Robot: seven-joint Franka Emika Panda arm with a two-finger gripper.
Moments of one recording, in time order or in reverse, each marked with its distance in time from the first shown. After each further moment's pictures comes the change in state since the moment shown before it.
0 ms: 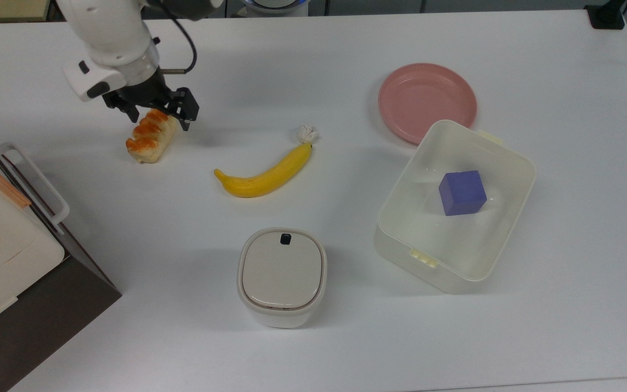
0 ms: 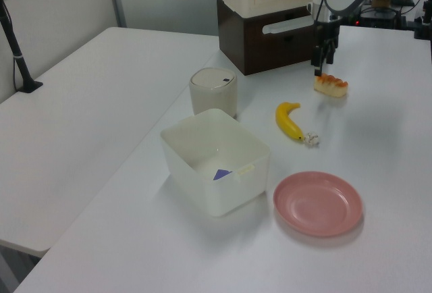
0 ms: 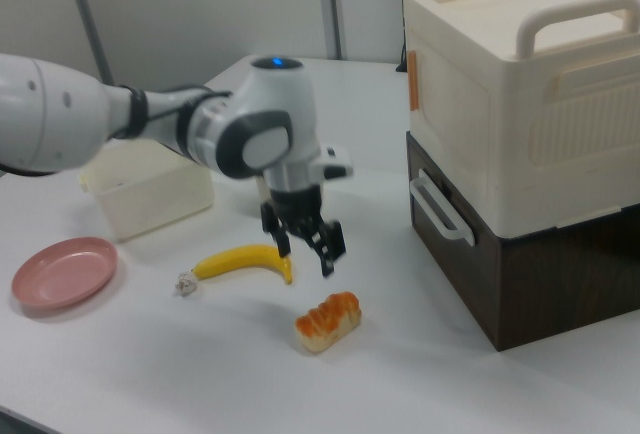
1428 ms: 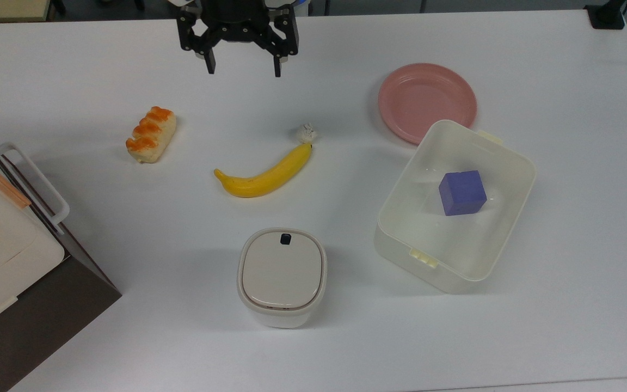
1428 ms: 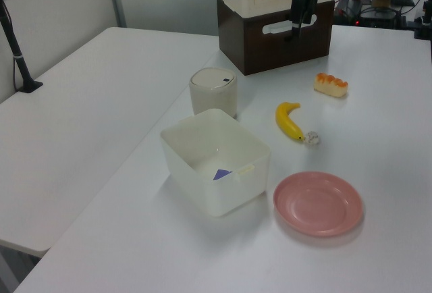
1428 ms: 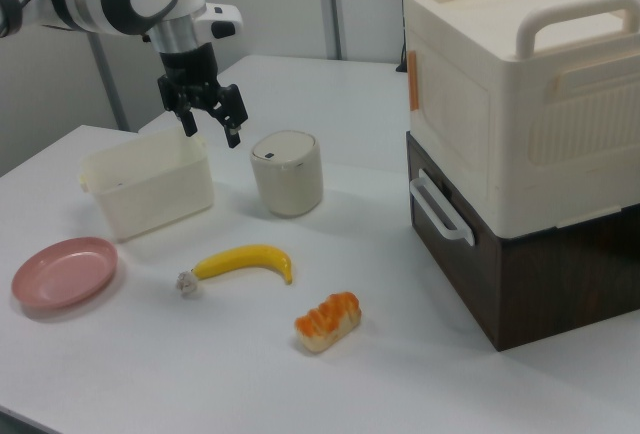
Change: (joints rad) arm 0.243 -0.112 0.033 0.301 0.020 -0.313 0.169
